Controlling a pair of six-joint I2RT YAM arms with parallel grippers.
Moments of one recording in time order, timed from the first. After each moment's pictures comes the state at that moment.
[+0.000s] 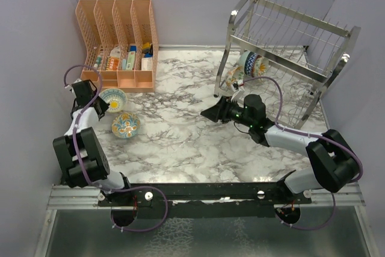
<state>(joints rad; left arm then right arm) 0.37 1.53 0.87 -0.17 0.01 -0.46 0.57 1.42 0.59 0.62 -0.39 0.75</state>
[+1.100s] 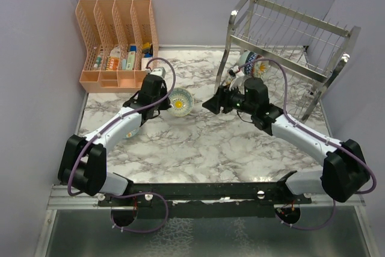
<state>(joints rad) -0.38 1.40 0.92 -0.19 -0.07 -0.42 0.57 1.30 0.85 0.17 -0.37 0.45</state>
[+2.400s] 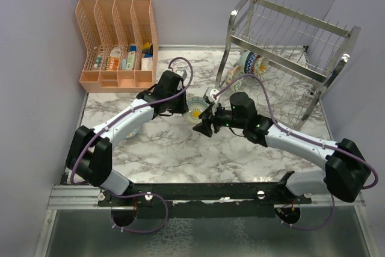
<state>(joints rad) -0.56 1.50 1.11 -0.41 0.09 -0.46 0.78 1.31 0.78 0.18 -0.43 -0.01</state>
